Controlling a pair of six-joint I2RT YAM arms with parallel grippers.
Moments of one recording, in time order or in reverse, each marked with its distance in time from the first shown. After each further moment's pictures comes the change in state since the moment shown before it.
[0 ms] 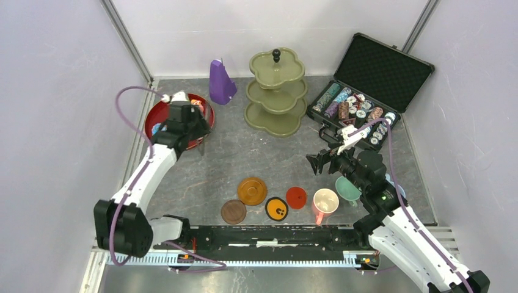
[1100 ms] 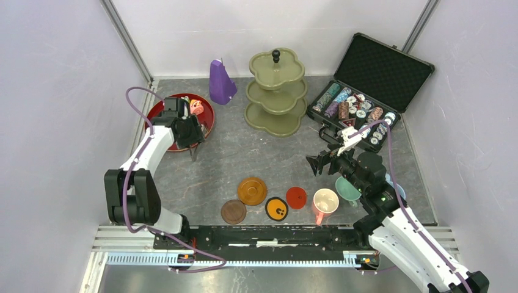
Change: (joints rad) left arm 0.223 0.215 0.119 -0.293 0.187 0.127; right arm 0.000 -0.014 -0.030 0.021 -0.007 0.006
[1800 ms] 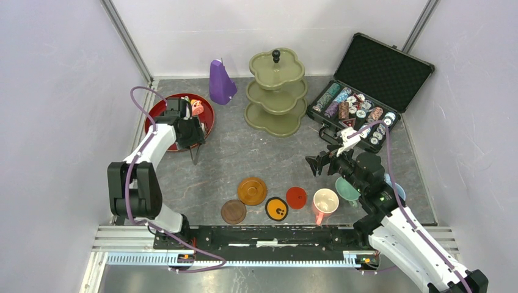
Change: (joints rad) left arm 0.000 0.055 0.000 0.021 -0.017 0.035; right arm 0.000 0.006 -0.019 0.020 0.000 0.008
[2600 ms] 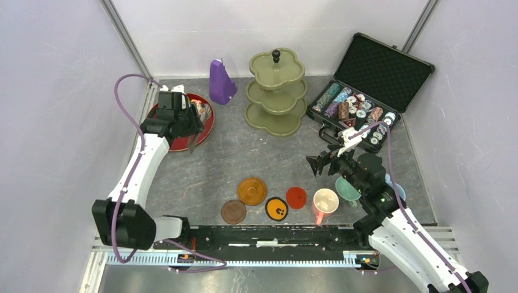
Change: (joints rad) left arm -0.064 -0.231 0.069 -0.037 -0.017 0.010; right arm 0.000 -0.016 -0.003 0.001 0.008 0.000
